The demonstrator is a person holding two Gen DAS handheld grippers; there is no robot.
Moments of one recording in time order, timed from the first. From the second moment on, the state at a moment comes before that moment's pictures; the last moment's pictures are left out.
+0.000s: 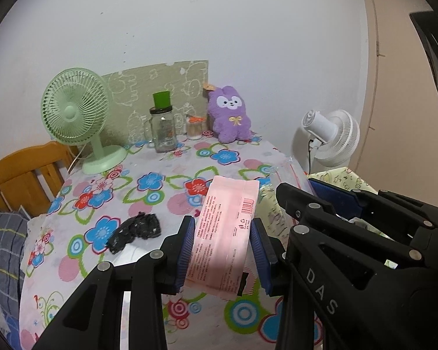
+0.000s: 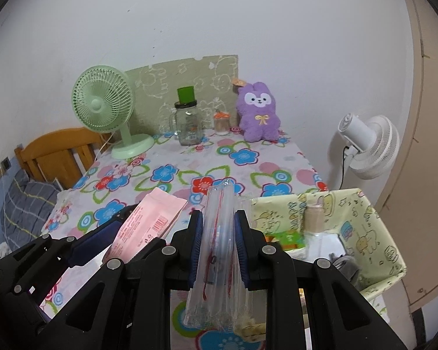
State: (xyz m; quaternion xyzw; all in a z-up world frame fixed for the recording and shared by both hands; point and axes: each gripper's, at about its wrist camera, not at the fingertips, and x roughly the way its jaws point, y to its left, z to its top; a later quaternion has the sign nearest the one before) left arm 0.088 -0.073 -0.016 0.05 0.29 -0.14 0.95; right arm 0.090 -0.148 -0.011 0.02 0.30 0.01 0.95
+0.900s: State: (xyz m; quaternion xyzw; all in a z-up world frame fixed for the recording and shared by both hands) left arm 0.098 -0.146 -0.012 0.06 0.28 -0.19 0.94; right arm 0.091 -0.227 -0.004 0.04 0.29 -0.04 0.95
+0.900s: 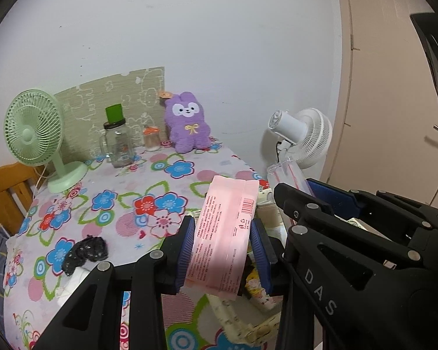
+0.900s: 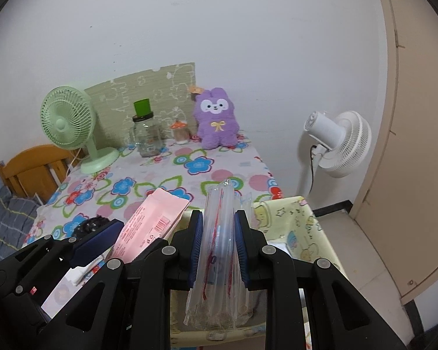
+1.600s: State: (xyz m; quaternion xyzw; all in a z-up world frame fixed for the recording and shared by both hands) left arm 0.121 -0.197 -0.031 0.07 0.31 -0.23 0.92; right arm 0.105 -0.279 -0.021 0.06 0.31 -0.07 0.95
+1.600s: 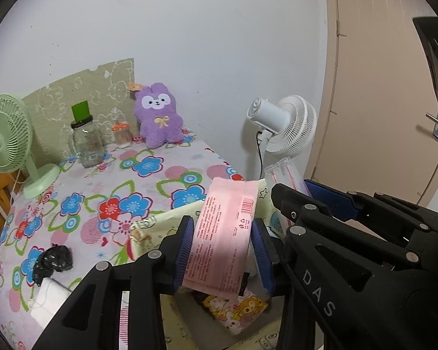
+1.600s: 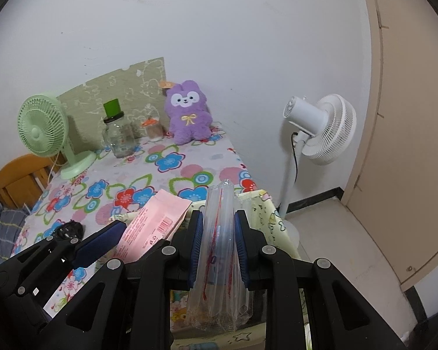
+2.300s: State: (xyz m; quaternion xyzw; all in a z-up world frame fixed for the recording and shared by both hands) left arm 0.135 -0.201 -0.043 0.09 0.33 -0.21 0.92; right arm 0.125 -0.287 -0.039 0.08 0.33 -0.06 0.94
